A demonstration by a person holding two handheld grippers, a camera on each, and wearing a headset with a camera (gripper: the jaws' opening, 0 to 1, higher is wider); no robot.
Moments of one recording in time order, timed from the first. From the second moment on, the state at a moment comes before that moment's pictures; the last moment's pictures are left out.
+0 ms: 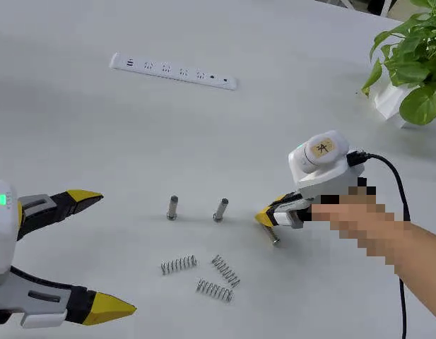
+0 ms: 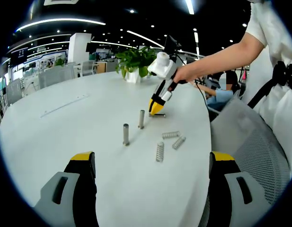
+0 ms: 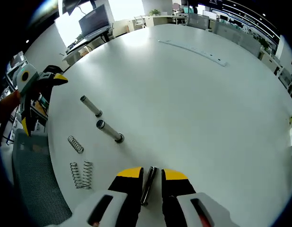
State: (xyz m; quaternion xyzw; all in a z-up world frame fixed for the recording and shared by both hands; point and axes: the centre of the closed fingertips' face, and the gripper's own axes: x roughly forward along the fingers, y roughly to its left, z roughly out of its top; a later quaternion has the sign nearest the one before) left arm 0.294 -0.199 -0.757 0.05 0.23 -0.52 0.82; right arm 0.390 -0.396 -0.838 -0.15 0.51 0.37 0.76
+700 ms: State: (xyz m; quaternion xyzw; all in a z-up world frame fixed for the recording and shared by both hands) left arm 0.295 -0.198 -0.758 0.05 0.23 -0.52 0.82; right arm 0.392 -0.397 -0.848 -0.16 0.53 0.36 0.75
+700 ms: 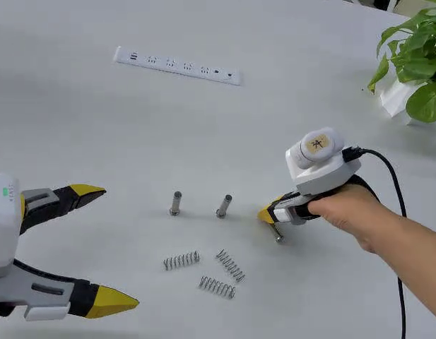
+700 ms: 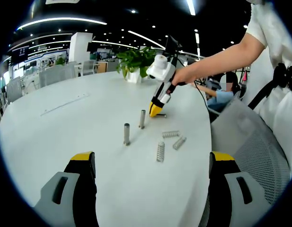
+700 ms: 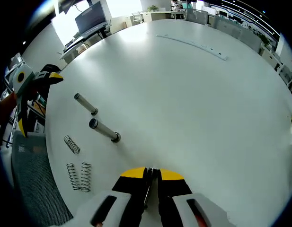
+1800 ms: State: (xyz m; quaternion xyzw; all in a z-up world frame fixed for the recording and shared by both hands) left arm 0.291 -0.203 -0.756 0.05 0.23 -0.53 0.82; right arm 0.382 -0.406 -0.825 -0.16 0.50 0.36 0.77
